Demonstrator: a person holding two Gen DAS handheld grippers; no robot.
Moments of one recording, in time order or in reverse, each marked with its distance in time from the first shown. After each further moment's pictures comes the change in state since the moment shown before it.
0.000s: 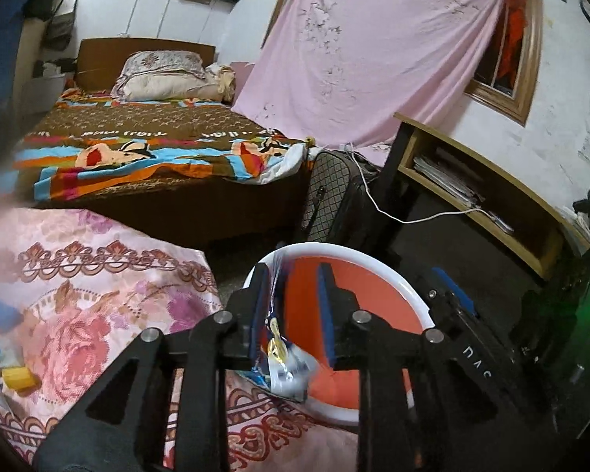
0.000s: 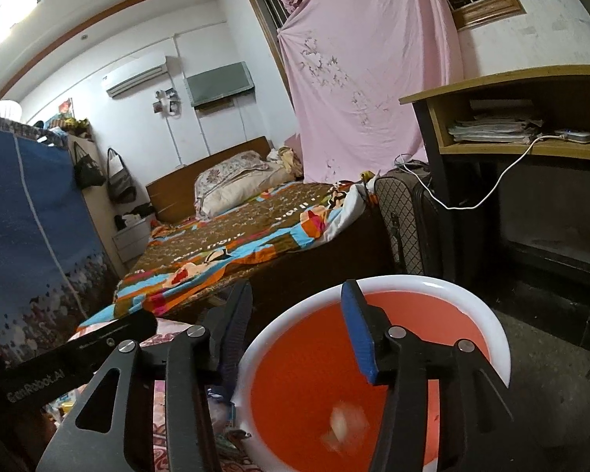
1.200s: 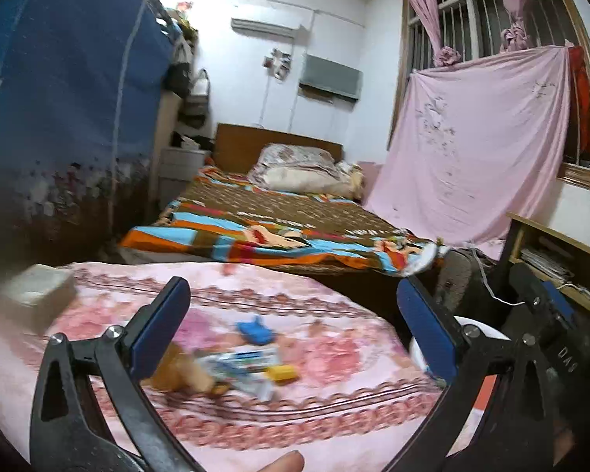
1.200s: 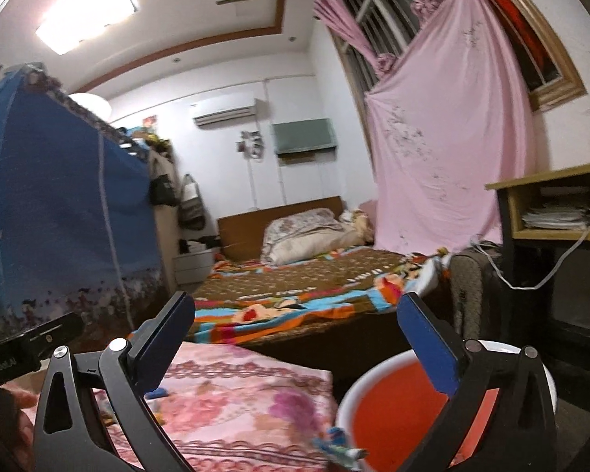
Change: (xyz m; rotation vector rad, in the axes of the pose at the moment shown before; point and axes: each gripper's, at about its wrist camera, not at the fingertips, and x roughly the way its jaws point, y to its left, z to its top) left arm -0.164 0.090 -0.040 -0.076 -0.400 0.477; right arm -0.050 0.095 -0.005 -0.197 -0.237 0.249
